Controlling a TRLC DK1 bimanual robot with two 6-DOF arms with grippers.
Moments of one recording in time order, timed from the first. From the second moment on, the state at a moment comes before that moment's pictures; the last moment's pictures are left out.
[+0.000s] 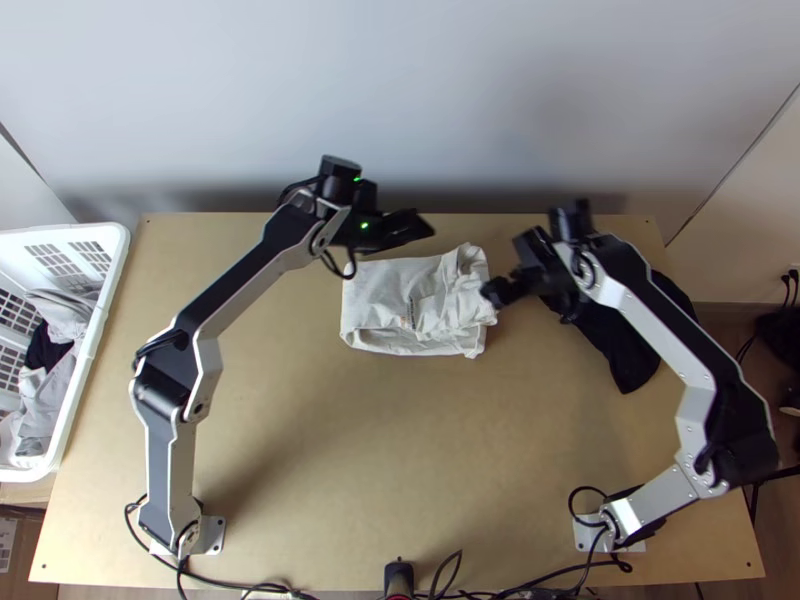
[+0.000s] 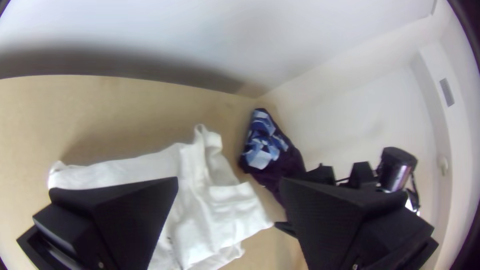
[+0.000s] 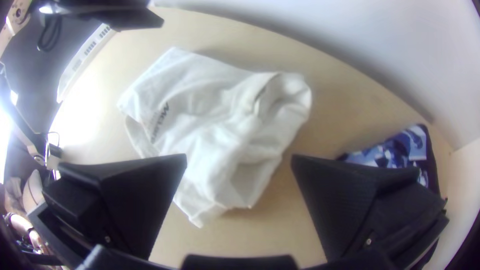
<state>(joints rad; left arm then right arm) -0.50 2.09 2.02 -0.50 0.50 -0.63 0.31 1.69 1.44 -0.68 -0.31 -0.18</state>
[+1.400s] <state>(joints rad) -0.40 1.84 1.51 -0.40 0.34 -0.44 0.39 1.86 1.67 -1.22 -0.40 -0.19</state>
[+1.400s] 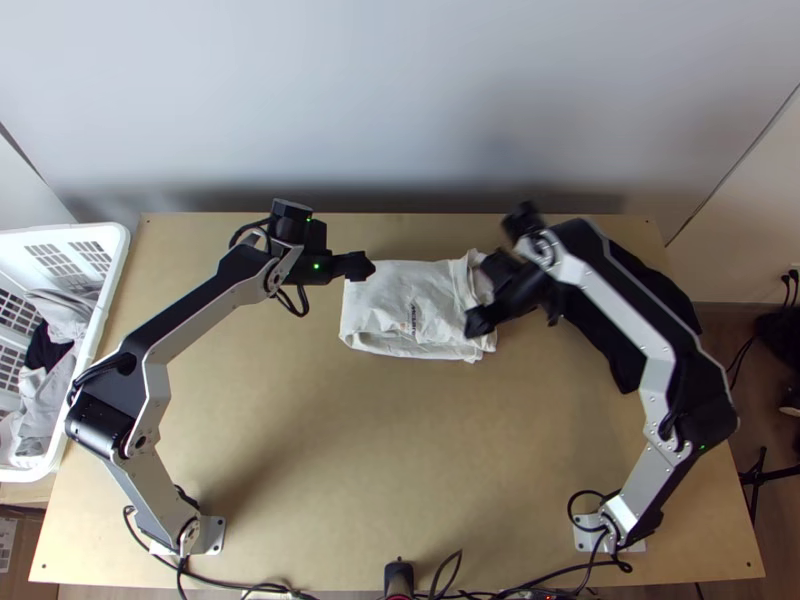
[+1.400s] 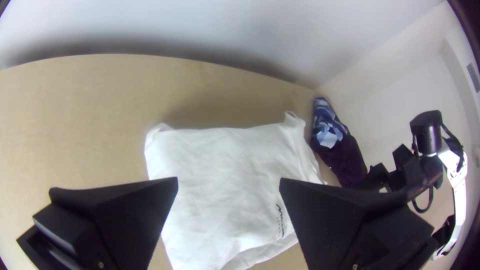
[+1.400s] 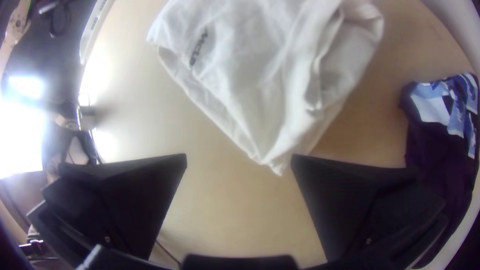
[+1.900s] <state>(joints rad) -0.41 1.82 1.52 -0.40 0.34 -0.44 0.09 2.01 1.67 -0.98 -0.78 -0.10</state>
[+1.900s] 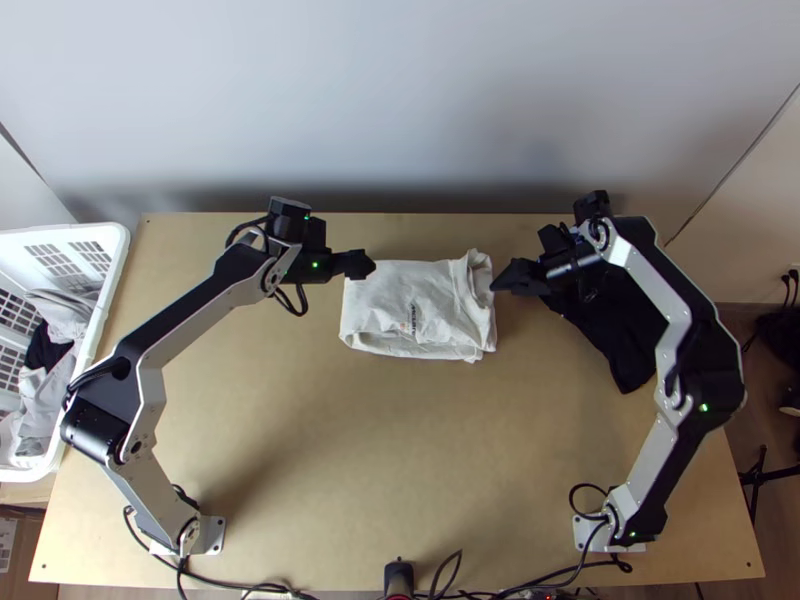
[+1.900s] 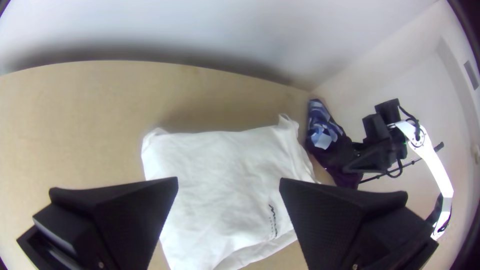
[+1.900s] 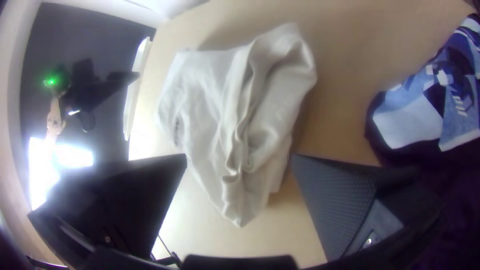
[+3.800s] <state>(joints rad) -0.40 1.76 1.50 -0.43 0.32 -0.46 0.28 2.26 1.80 -0.93 -0.89 -0.07</state>
